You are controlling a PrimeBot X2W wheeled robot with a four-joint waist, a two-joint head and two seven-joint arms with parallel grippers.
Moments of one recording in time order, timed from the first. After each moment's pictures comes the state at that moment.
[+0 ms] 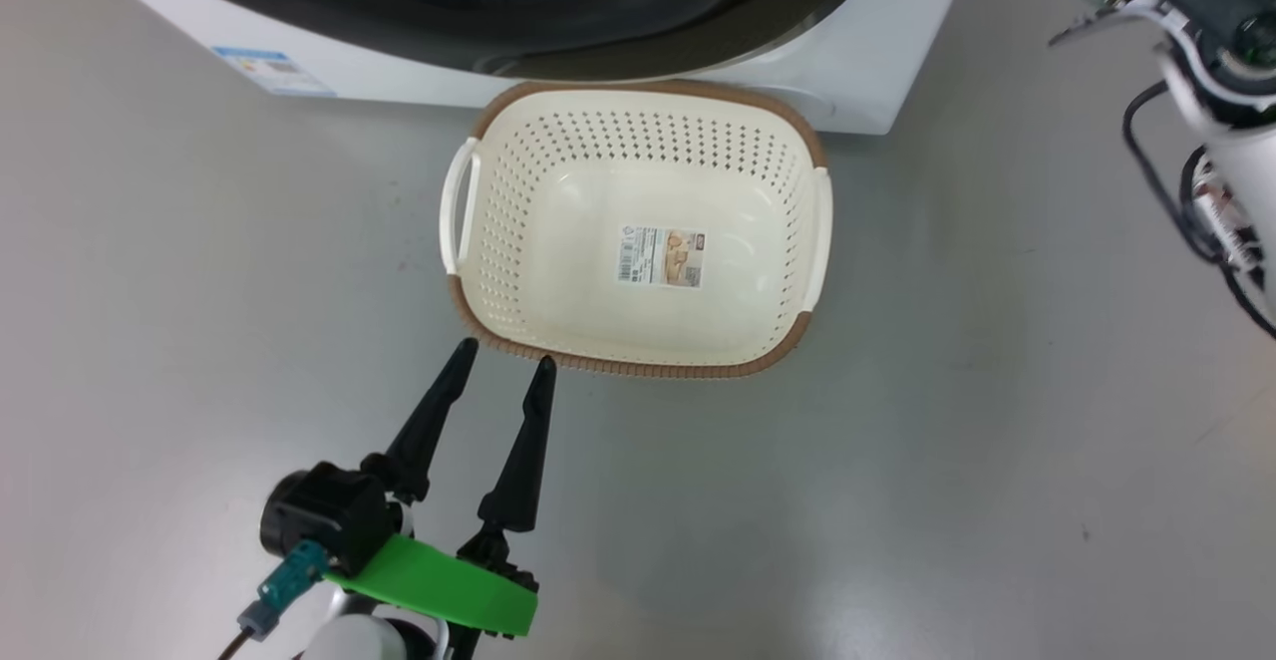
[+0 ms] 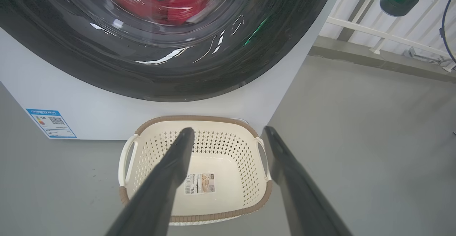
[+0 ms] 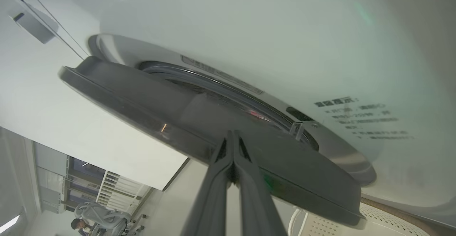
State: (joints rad) left arm -0.25 0.04 -0.25 0.19 -0.33 -0.12 -0.25; right arm -1.17 -0.36 0.50 0.48 1.60 0.12 0.31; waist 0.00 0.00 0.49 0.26
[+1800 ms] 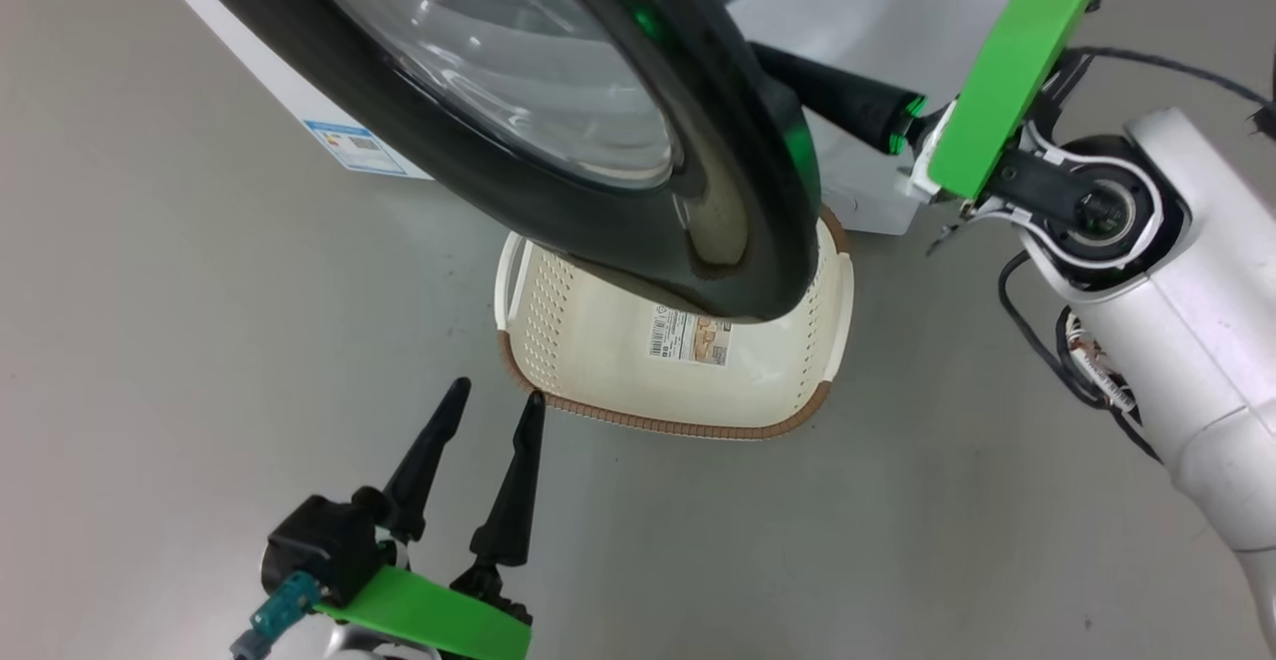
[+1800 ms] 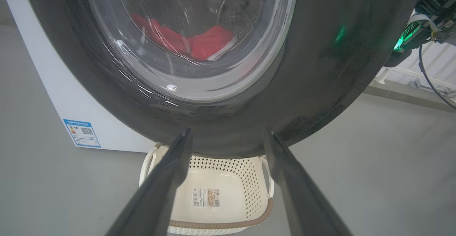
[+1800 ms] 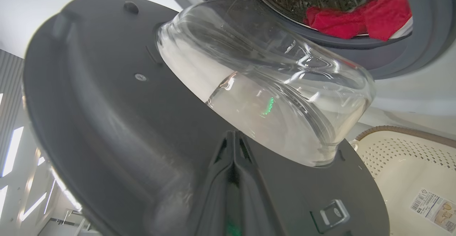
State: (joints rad) left arm -0.21 0.03 -0.24 0.20 -0.37 -0.12 -0.25; right arm -0.98 -0.29 0.56 0.41 1.61 0.12 0.50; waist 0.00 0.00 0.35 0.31
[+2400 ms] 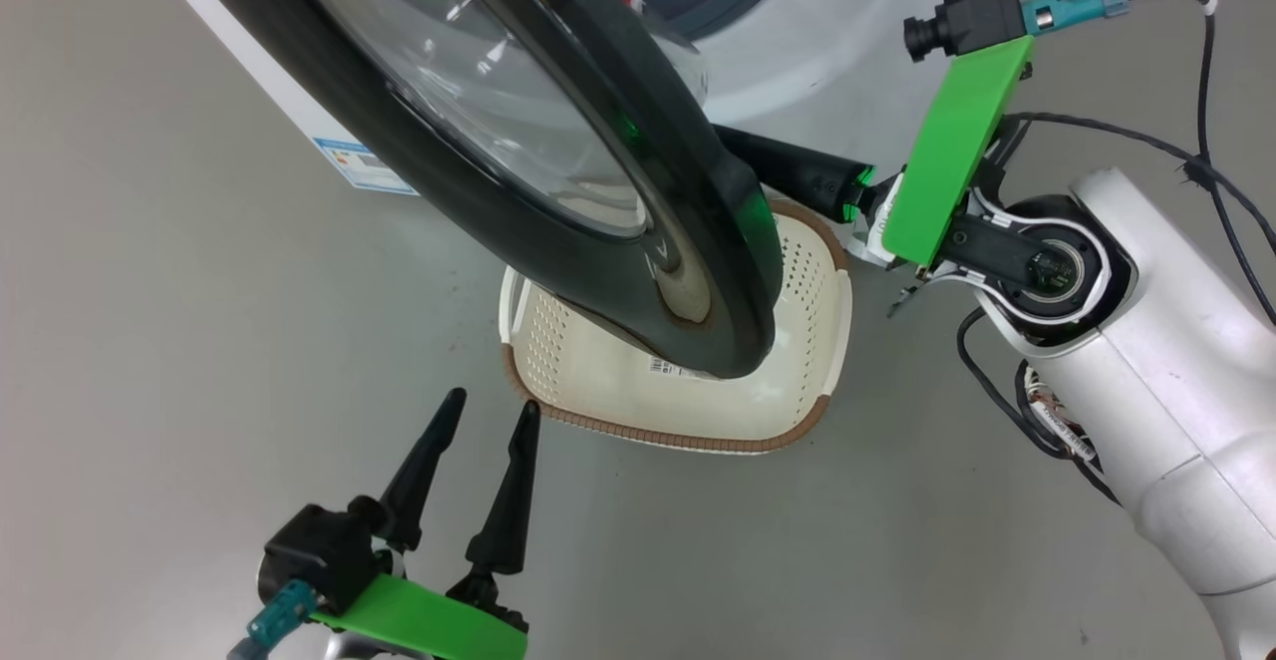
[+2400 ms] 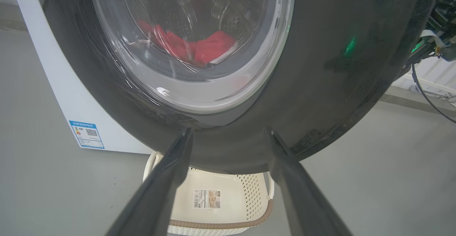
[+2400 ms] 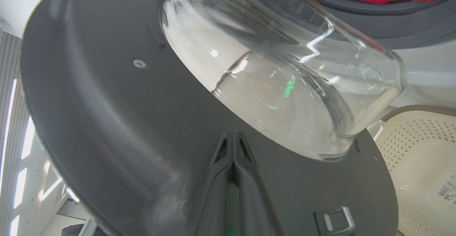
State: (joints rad) left arm -0.18 0.04 -0.23 0.19 -0.37 -0.12 -0.25; right arm -0.90 -0.25 0.56 0.37 1.60 0.12 0.53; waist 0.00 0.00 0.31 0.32
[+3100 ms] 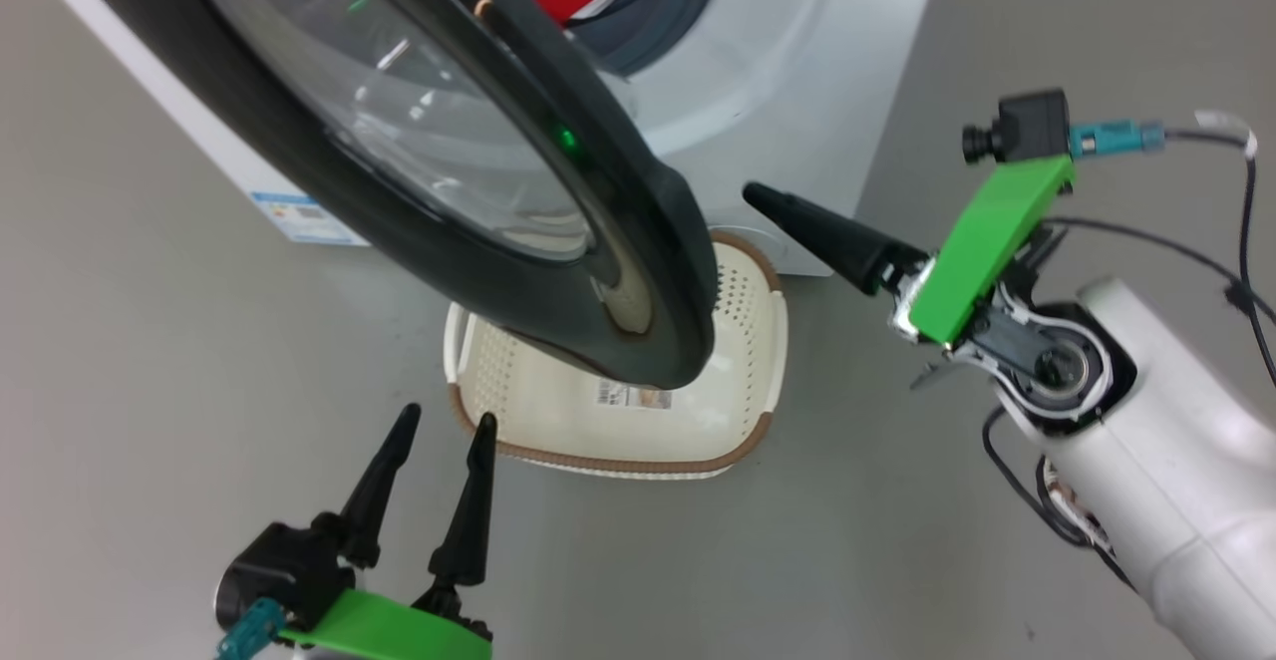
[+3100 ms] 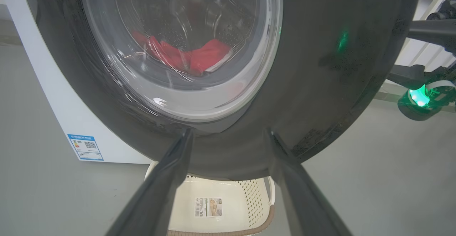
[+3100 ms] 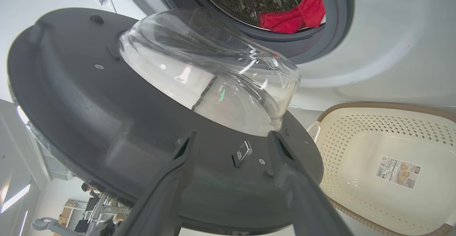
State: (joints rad) left arm -0.15 0.04 -0.16 0.20 -0.32 -0.12 -0.25; right arm -0.75 -0.28 0.55 0.39 1.55 0.12 0.36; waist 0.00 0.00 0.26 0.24
